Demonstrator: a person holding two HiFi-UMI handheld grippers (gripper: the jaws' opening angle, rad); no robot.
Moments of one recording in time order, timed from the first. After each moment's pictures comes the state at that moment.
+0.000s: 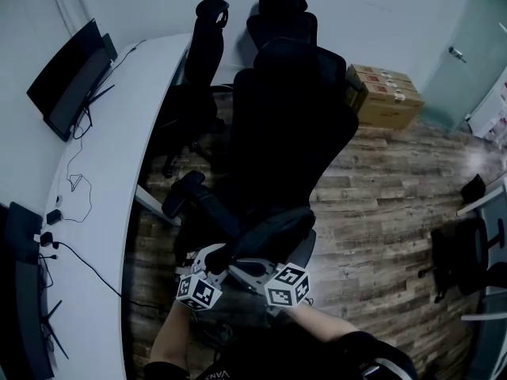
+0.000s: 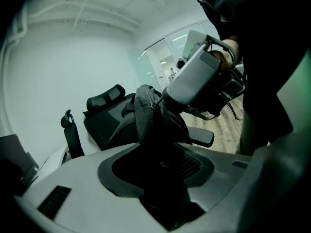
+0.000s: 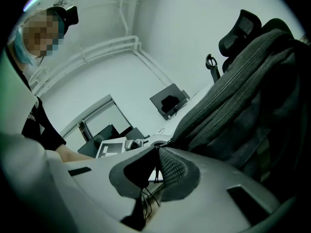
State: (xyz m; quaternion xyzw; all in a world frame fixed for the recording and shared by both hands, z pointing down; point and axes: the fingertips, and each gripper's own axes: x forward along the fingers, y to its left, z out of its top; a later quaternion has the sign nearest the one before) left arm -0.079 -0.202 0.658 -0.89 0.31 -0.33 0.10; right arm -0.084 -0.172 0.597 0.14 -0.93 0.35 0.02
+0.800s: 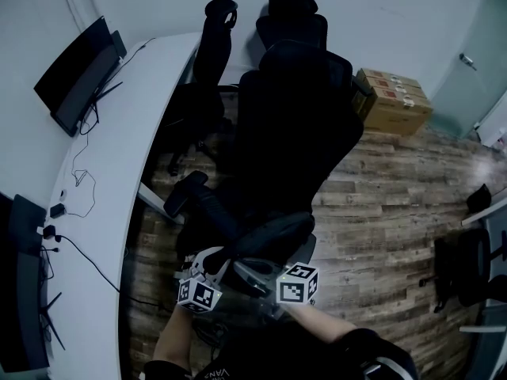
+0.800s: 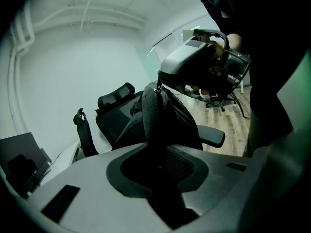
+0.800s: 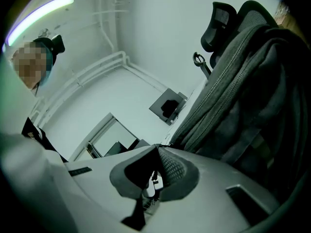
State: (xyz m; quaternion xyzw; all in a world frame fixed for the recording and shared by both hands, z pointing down) left arm -0.083 -0.213 0.658 -0.86 0.38 -0.34 0.11; right arm -0.054 -0.191 0.573 0.11 -0.89 0.45 -0.05
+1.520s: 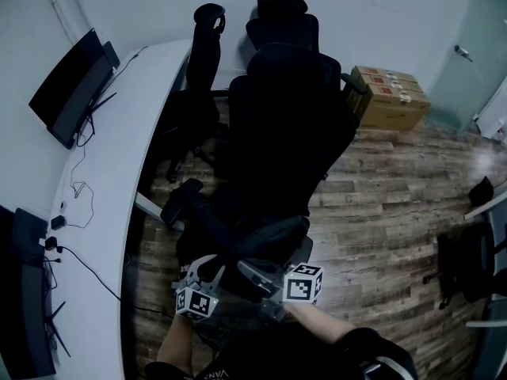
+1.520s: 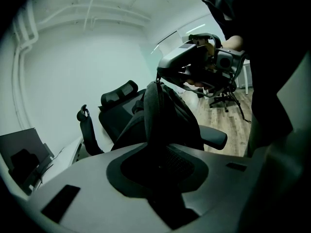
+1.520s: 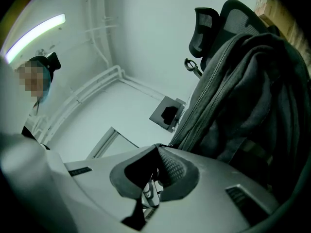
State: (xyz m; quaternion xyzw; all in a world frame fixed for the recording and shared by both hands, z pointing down) left arm -0.076 -0.217 0.655 -0.85 0.40 -0.34 0.09; right arm -0.018 -0.219 0.560 0.11 -0.85 0.50 -0.11
